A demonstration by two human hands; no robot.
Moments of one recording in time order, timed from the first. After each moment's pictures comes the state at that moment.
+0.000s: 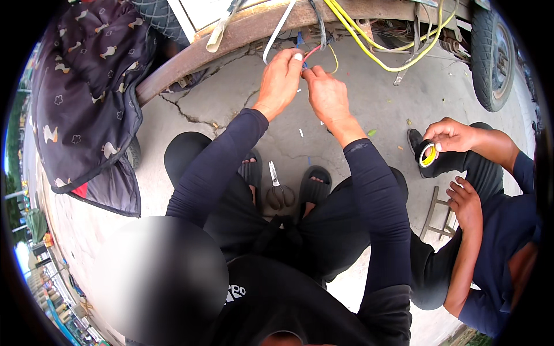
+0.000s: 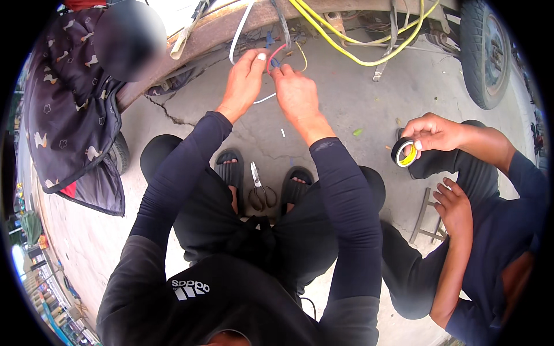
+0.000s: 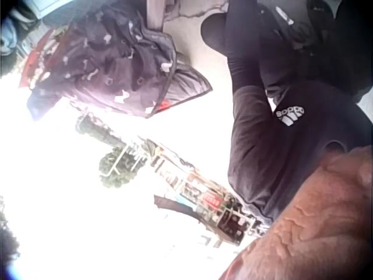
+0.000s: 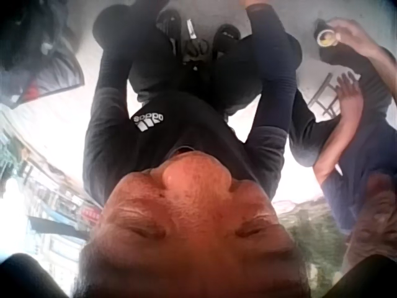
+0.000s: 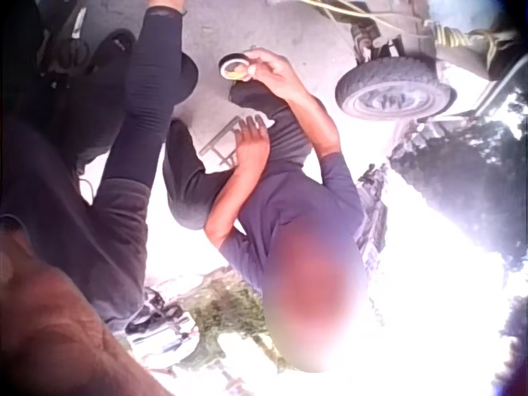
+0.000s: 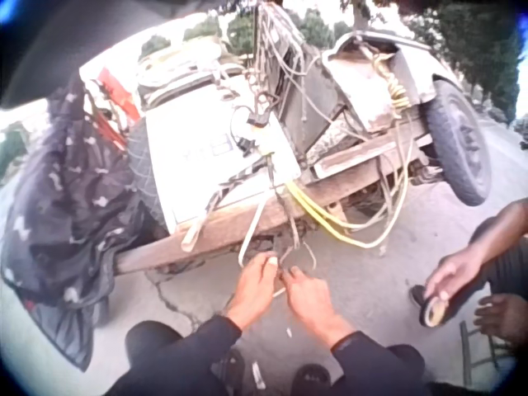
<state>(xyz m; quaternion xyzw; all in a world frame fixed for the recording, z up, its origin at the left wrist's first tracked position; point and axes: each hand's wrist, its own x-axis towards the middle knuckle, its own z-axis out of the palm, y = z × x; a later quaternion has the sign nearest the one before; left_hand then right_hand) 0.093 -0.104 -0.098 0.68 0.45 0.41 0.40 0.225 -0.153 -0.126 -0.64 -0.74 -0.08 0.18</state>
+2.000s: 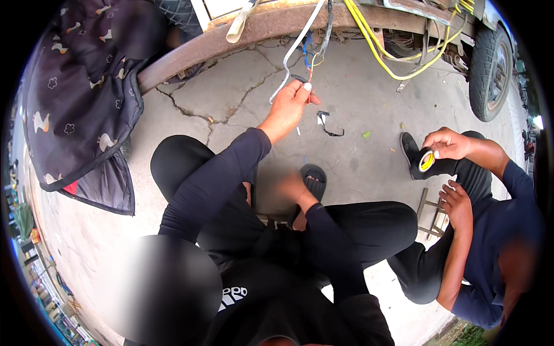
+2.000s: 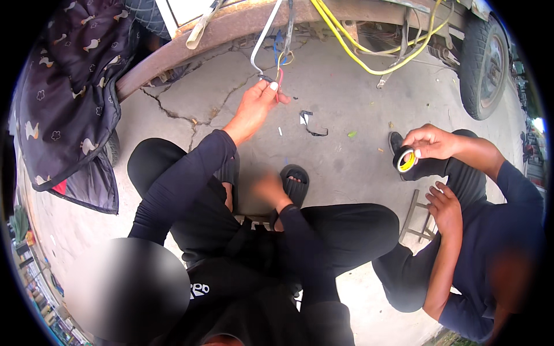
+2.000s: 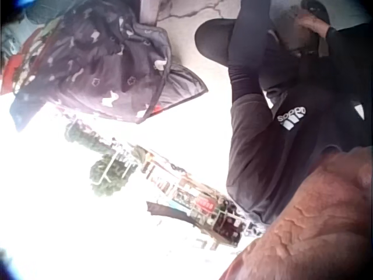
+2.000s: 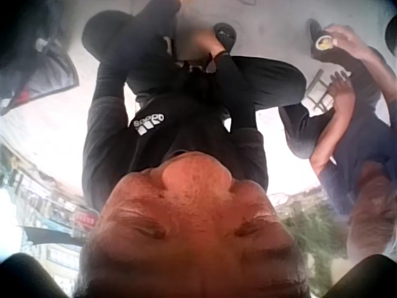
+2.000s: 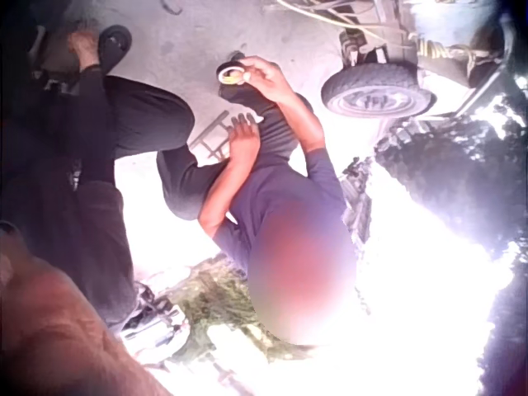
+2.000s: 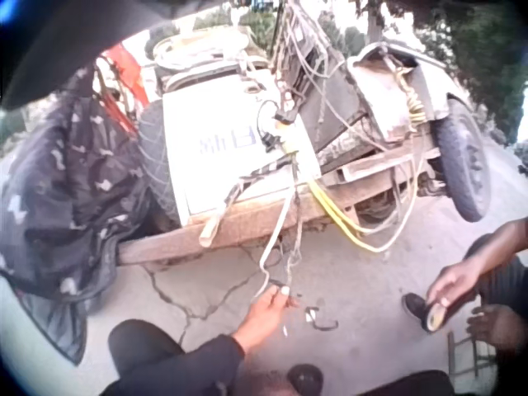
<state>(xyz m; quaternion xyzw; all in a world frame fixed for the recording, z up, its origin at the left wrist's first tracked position) 0.014 -0.127 -0.153 0.51 0.39 0.37 0.67 0.079 -0.333 -0.344 -0.53 -0.62 0.58 0.05</state>
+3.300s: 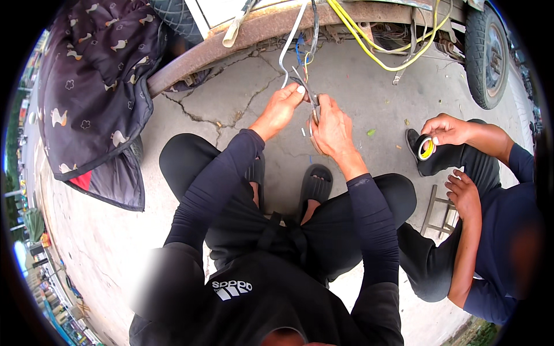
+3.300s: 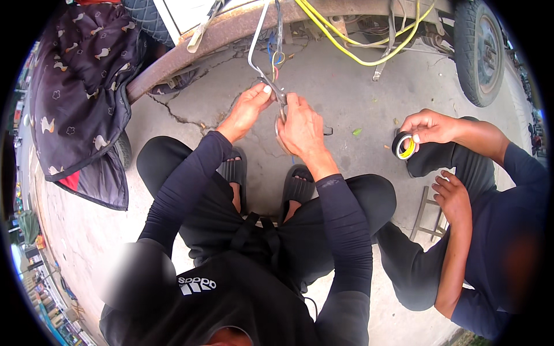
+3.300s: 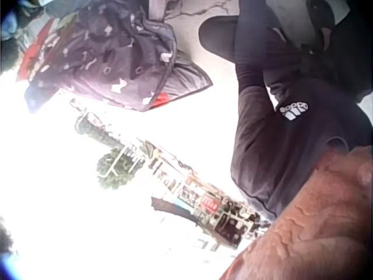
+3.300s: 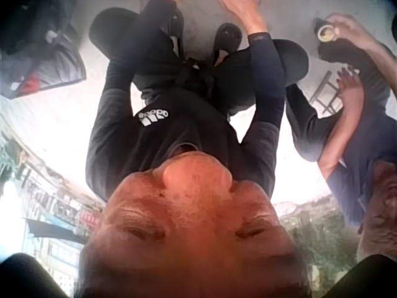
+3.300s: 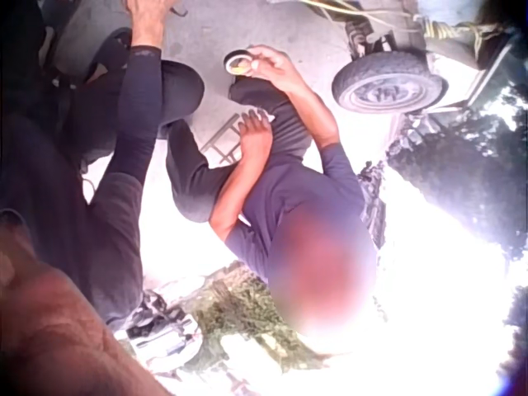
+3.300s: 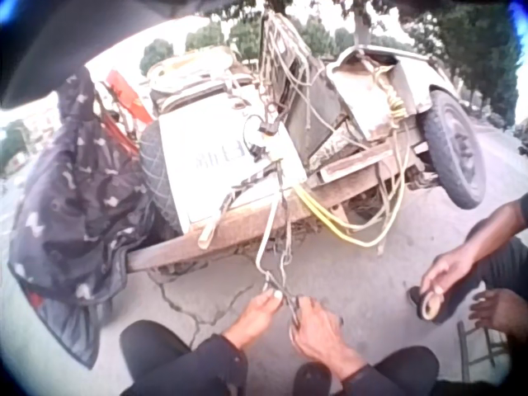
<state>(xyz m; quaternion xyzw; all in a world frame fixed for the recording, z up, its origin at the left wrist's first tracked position) 0.031 -0.179 -0.113 0.51 0.32 0.35 0.72 0.172 -0.262 -0.082 -0.71 -0.65 0.15 0.23</state>
